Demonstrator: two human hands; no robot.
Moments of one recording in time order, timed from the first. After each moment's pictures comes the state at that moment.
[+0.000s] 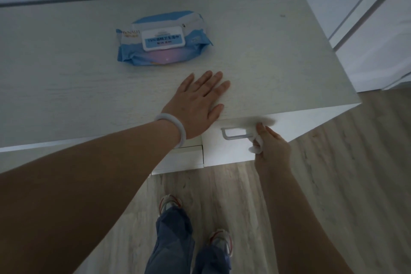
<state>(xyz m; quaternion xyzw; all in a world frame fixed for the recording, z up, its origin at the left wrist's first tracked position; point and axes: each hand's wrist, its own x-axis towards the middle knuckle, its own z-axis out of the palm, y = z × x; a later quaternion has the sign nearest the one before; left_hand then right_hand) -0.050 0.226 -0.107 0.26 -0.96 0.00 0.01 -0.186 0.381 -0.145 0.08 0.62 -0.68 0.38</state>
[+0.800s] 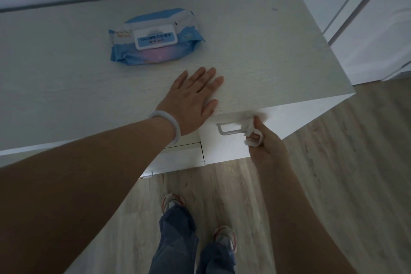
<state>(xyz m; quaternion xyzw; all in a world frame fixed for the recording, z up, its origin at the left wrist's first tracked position) -0.053 0.229 -0.104 0.26 -0.96 0.00 0.01 -0.201 0.380 -0.172 0.14 0.43 -0.74 0.50</state>
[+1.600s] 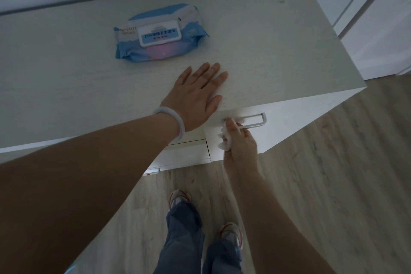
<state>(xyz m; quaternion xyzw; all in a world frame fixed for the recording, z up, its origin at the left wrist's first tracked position) -0.053 0.228 -0.105 0.26 -0.96 0.00 0.01 -0.128 0.371 -0.155 0.11 0.51 -0.71 0.47</state>
